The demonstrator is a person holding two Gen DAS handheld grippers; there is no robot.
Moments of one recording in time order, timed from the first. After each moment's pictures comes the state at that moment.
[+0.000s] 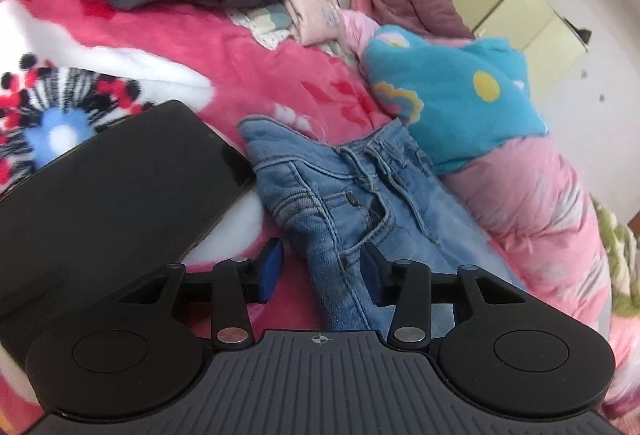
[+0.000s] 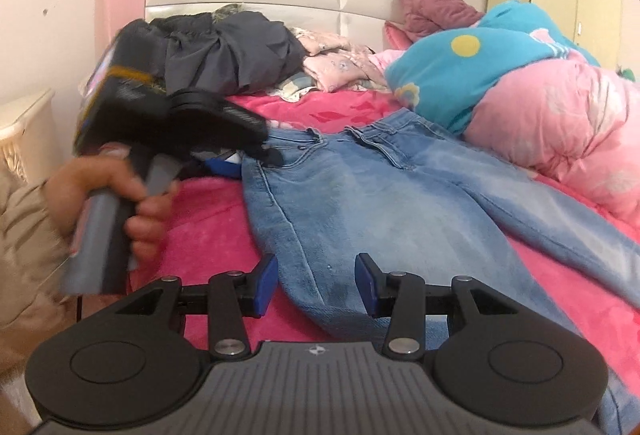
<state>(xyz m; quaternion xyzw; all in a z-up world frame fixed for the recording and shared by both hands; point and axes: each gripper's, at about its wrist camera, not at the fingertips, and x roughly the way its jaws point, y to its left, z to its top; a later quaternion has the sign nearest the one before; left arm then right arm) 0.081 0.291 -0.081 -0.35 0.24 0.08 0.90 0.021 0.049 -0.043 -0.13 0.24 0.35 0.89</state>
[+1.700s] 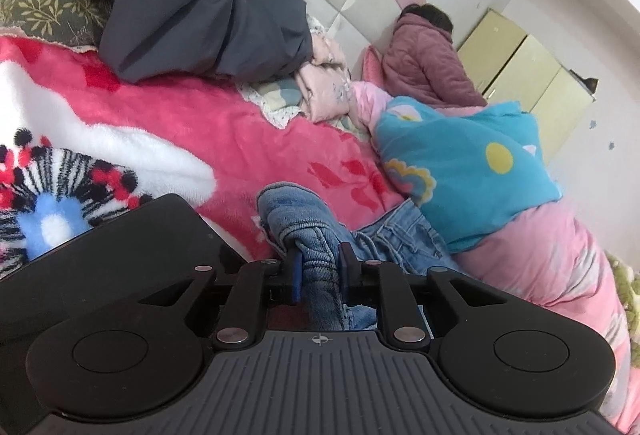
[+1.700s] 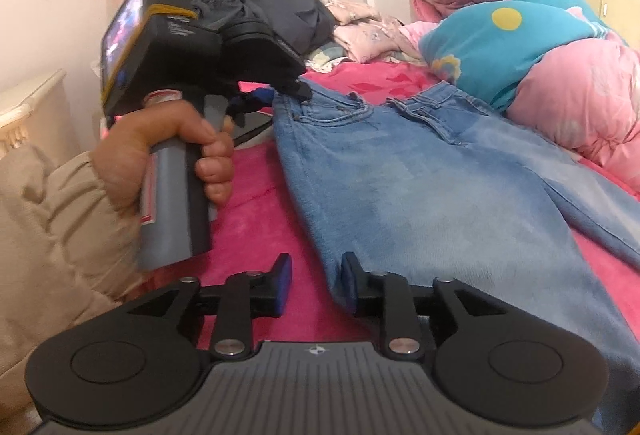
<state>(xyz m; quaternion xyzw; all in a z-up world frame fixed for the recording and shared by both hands) 0.096 0.304 -0.070 -0.34 0.15 0.13 0.92 0.020 0.085 -0.061 -0.14 0.28 0.38 0.87</state>
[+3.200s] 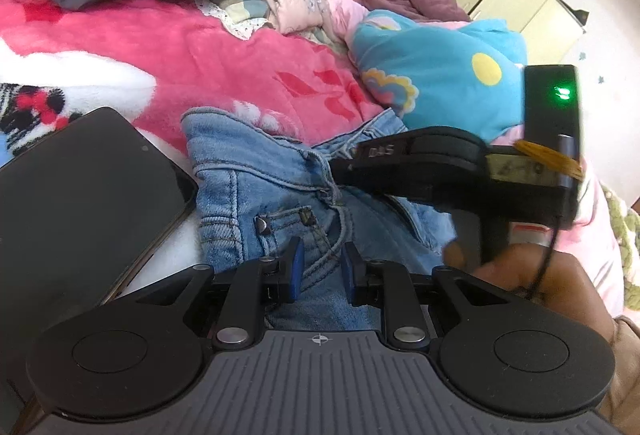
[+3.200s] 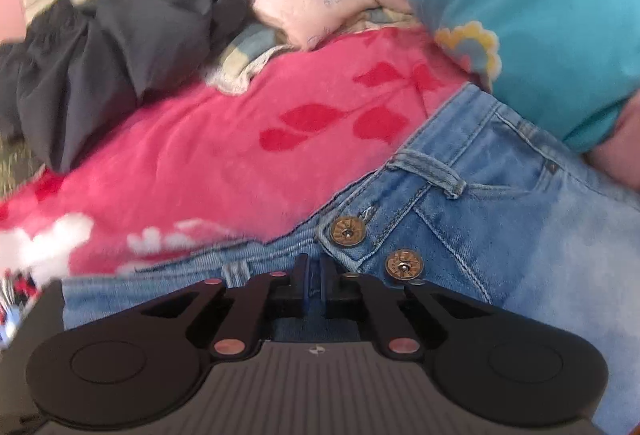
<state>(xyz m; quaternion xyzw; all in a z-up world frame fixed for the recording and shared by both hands) 0.128 0.279 -0.083 -0.33 0.26 0.06 0.90 0.289 0.217 -0.058 -0.09 0.40 0.36 0.84</state>
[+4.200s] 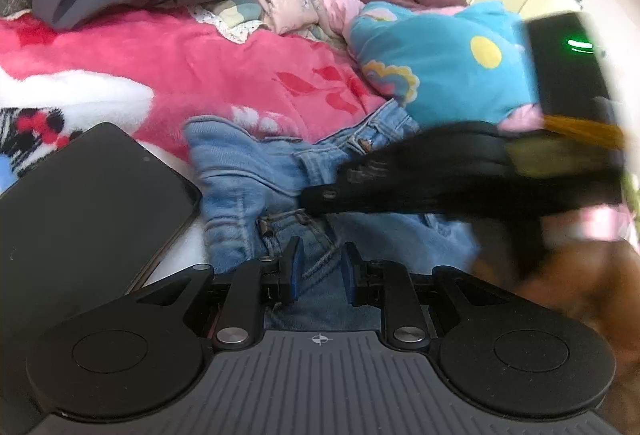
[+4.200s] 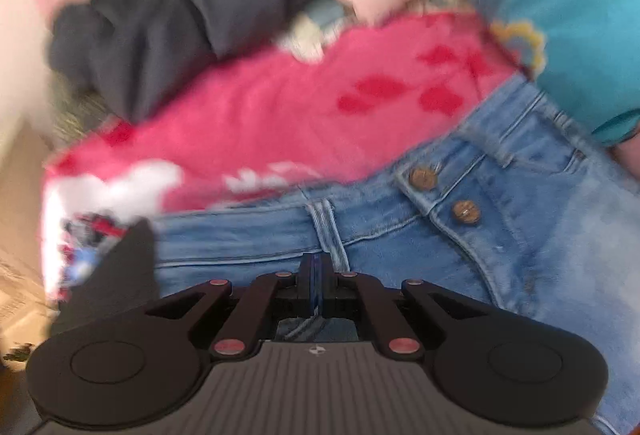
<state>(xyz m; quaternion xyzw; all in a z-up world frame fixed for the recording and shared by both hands) 0.134 0.271 -0.083 -0.28 0.28 0.08 0.92 0.261 0.230 -0.052 -0.12 0.45 0.41 0.78</state>
